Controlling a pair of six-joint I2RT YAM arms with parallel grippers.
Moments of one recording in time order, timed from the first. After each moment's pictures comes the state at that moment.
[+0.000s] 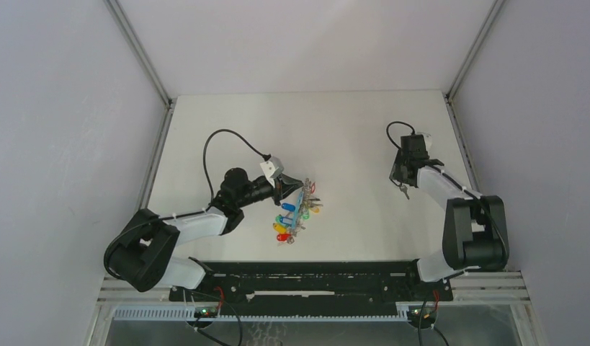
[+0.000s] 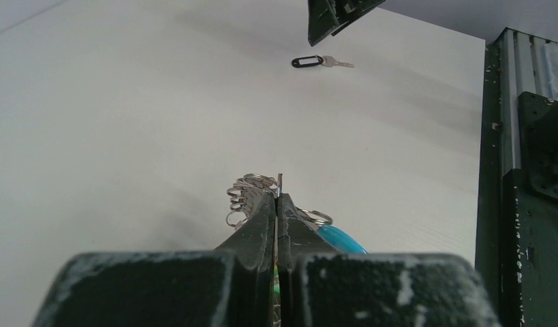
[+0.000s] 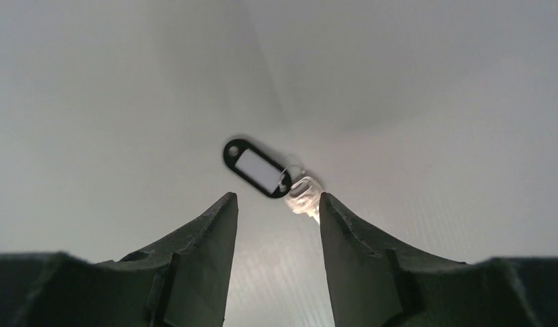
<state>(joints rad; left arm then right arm) -0.57 1.37 0.46 0.84 0.58 -0.06 0.07 1.45 0.83 -0.33 0.25 0.35</state>
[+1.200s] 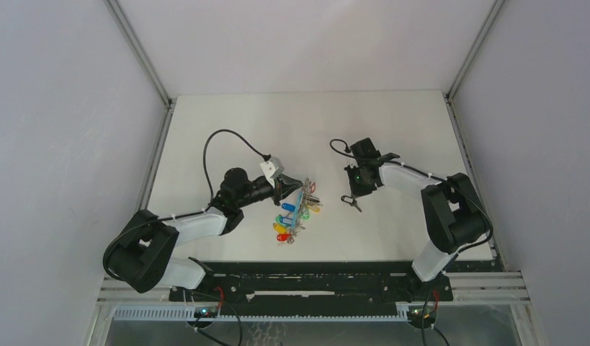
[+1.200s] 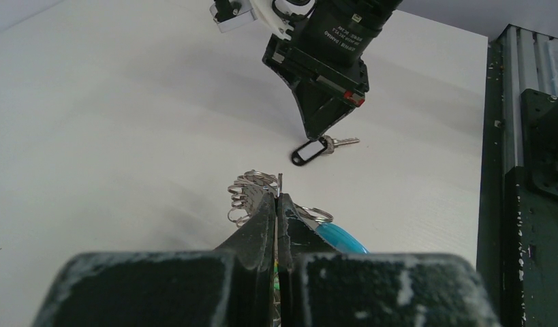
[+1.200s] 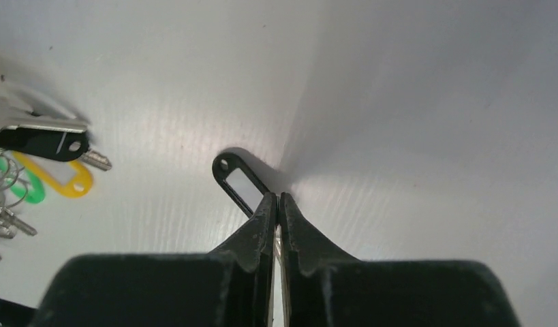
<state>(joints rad) -0.57 1.37 0.46 0.83 0.58 -0.05 0.40 1.68 0.99 -0.50 -0.07 0.21</state>
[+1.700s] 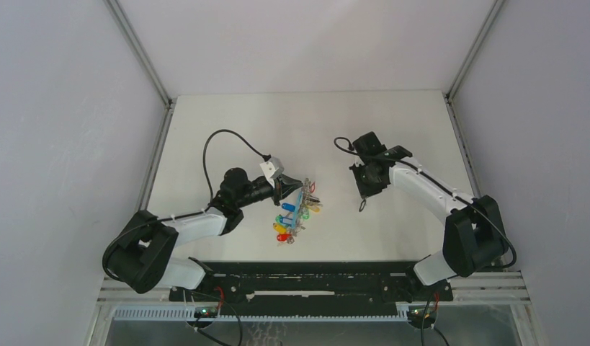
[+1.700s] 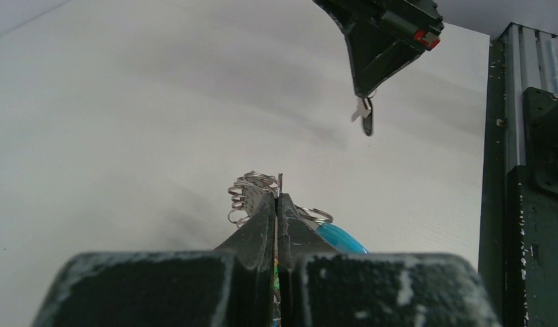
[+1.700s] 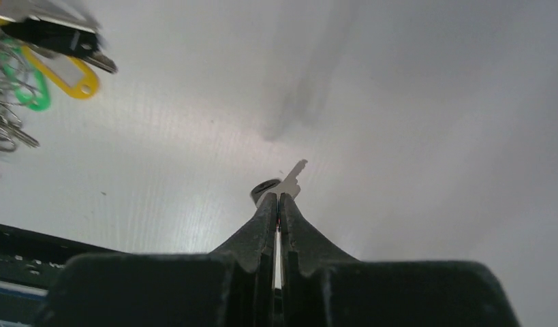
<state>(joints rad) -0.57 1.36 0.46 0.82 0.57 -0.04 0.47 1.48 1.08 -0.80 0.02 0.16</state>
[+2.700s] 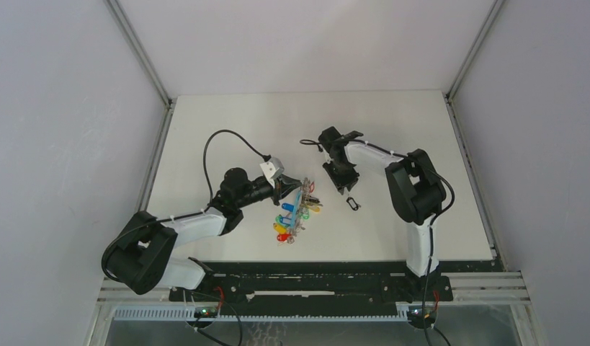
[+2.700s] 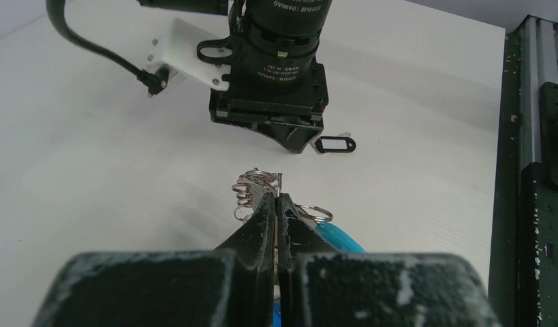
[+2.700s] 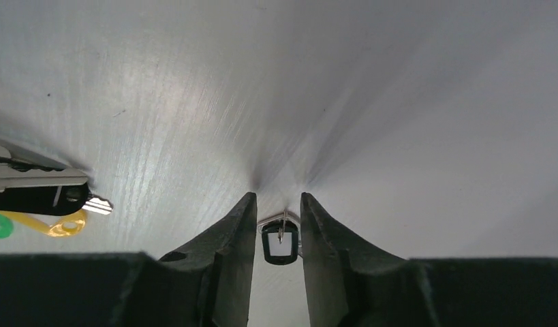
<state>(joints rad) -0.57 1.35 0.46 0.80 0.55 -0.02 0.55 2.03 1.47 -0.91 0.09 0.07</state>
